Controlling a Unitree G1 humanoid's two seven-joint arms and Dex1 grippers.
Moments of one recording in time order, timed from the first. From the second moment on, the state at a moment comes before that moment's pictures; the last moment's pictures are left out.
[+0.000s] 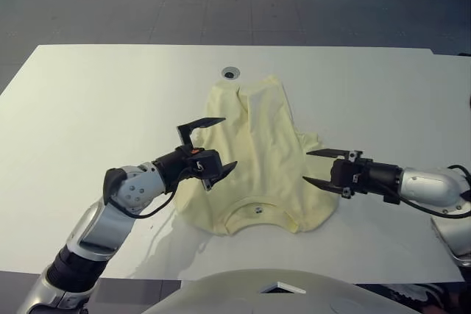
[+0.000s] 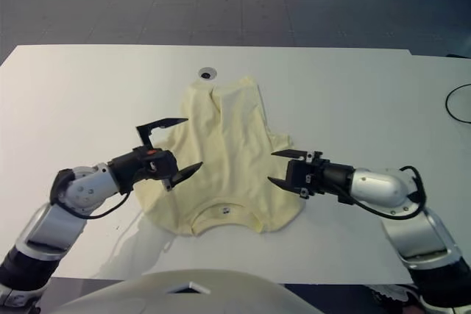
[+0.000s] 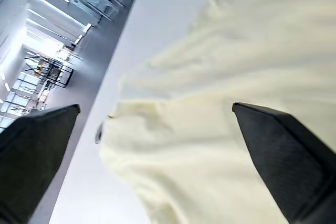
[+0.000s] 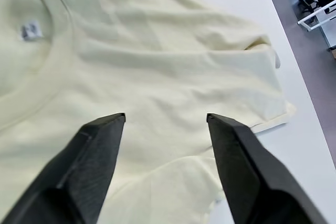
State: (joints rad) left arm 0.02 0.69 -0.31 -0.45 0.29 -0.02 -0.62; right arm 0.11 -0.88 0.08 -0.45 0.00 0.08 0.89
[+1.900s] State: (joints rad) left arm -0.13 0.35 -0.23 -0.29 0.20 0.24 -0.37; right arm -0.19 -0.78 0.12 -0.28 -0.05 0.22 0.68
